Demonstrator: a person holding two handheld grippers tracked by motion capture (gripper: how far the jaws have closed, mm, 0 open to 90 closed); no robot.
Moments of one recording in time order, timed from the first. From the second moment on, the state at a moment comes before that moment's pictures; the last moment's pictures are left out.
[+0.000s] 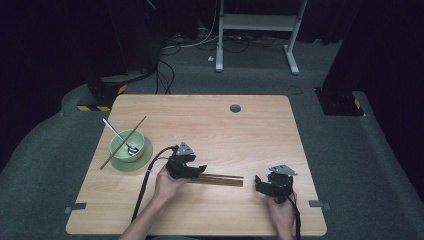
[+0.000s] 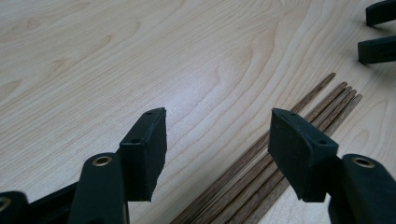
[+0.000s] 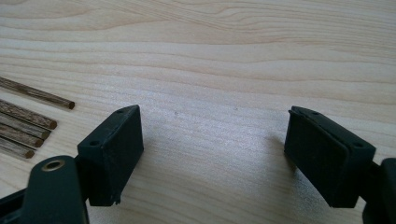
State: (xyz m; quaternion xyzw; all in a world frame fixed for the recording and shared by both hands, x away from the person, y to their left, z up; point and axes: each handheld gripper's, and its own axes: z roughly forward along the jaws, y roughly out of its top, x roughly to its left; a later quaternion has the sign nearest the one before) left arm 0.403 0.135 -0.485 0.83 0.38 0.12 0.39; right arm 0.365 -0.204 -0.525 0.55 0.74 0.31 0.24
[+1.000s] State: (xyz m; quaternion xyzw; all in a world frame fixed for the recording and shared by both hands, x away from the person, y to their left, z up) left arm 0.408 0.112 -0.503 0.85 0.37 0.11 0.36; right arm 0.365 -0.204 -0.525 0.55 0.74 0.31 0.24
